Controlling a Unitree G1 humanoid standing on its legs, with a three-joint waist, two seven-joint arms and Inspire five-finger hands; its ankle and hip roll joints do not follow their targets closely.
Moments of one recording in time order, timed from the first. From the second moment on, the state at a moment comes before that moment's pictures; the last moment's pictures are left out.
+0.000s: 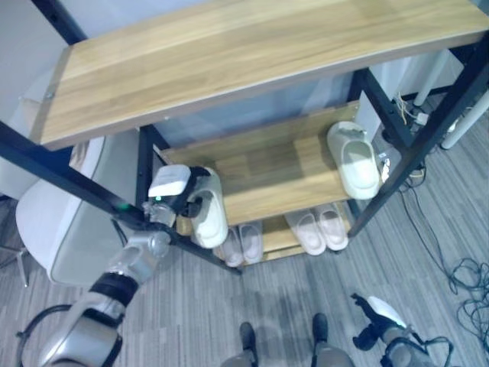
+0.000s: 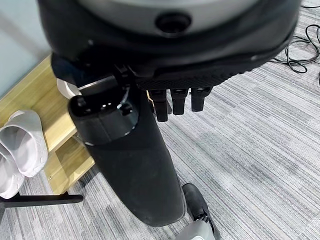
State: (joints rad) left arm -0.55 0.67 -0.43 0.59 0.47 -0.09 0.33; right arm 0.05 -0.51 0.35 0.79 -0.43 -0.10 -0.18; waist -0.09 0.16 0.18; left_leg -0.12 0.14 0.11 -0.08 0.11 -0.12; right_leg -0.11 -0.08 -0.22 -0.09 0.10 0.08
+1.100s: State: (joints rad) left arm -0.77 0.46 -0.51 0.61 0.20 -0.09 0.41; right arm 0.04 -0.50 0.35 0.78 -0.43 -0.07 -0.20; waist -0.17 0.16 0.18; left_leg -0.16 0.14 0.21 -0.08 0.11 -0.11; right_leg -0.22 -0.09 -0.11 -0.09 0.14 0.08
